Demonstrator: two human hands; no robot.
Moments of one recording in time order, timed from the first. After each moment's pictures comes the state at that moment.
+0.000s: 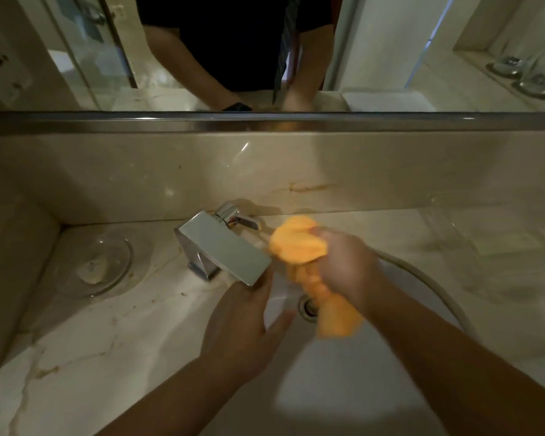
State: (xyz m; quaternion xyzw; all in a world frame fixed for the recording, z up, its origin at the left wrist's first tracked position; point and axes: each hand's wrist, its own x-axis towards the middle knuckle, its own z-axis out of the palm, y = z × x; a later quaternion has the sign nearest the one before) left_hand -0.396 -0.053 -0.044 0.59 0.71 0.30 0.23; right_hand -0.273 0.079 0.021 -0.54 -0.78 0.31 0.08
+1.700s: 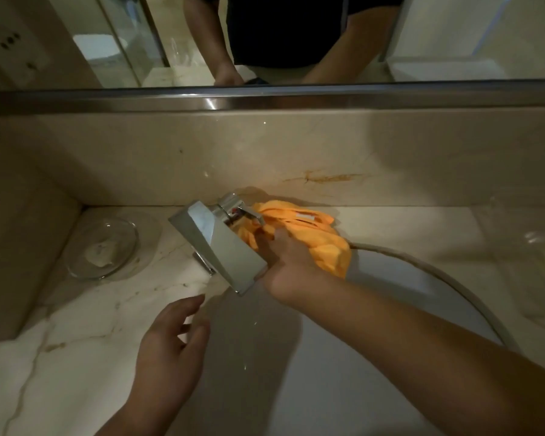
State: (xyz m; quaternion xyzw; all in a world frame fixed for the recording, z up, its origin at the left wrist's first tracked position) left_hand -0.414 -0.097 -0.036 0.28 0.85 0.40 0.20; right_hand -0.337 0.083 -0.018 -0.25 -0.95 0.18 -0.07
